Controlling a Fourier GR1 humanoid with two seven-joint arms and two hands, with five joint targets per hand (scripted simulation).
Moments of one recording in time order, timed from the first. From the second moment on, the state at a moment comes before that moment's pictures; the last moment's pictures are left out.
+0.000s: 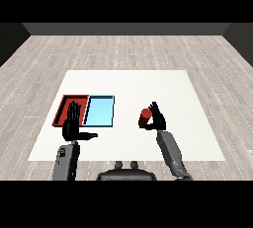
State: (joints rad) left arm 0.03 0.04 0.06 -1.68 0.13 -0.10 -0.42; right arm -0.28 -0.01 0.00 -1.02 -0.26 0.12 -0.39
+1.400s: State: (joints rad) left arm 0.03 0.03 0.04 -1.65 0.13 -0.10 -0.45; right arm -0.43 0.00 0.06 -0.82 -0.30 0.05 -0.41
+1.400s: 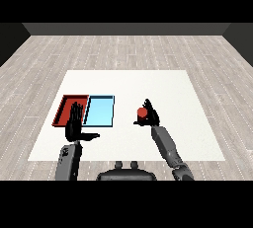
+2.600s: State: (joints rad) left arm 0.02 0.04 0.06 -1.65 0.14 -0.10 -0.45; right arm -0.55 0.00 0.14 -0.66 -0.22 -0.20 -0.38
